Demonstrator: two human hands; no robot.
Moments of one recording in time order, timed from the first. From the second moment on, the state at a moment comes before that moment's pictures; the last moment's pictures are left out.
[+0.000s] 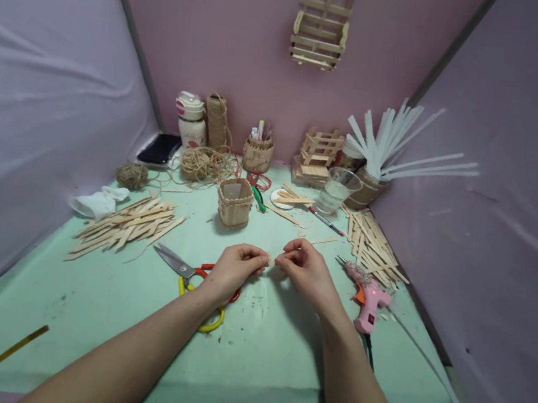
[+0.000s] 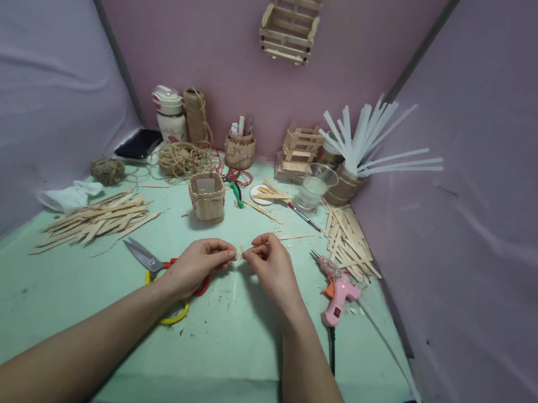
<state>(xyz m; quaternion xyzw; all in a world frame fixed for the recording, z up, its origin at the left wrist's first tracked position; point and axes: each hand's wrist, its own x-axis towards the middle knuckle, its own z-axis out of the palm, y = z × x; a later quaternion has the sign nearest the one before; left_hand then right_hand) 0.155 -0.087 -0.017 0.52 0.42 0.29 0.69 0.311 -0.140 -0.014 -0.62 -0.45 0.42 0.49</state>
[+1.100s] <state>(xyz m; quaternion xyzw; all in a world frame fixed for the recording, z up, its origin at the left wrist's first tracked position) 0.154 -0.089 -0.014 0.53 0.43 0.27 0.67 0.307 -0.141 -0.015 -0.62 -0.46 0.42 0.48</state>
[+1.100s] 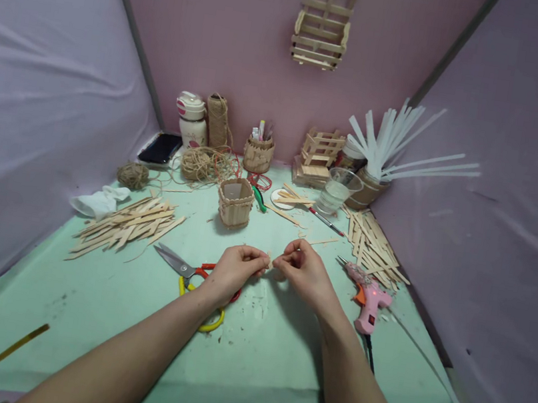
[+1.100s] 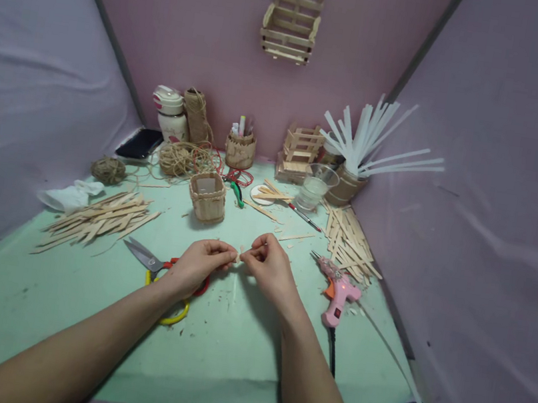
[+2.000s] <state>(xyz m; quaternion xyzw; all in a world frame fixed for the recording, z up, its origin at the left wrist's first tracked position) 0.154 -0.087 -0.017 0.50 0.41 0.31 0.70 0.306 -0.144 -0.006 -0.66 -0.48 0.37 0.44</state>
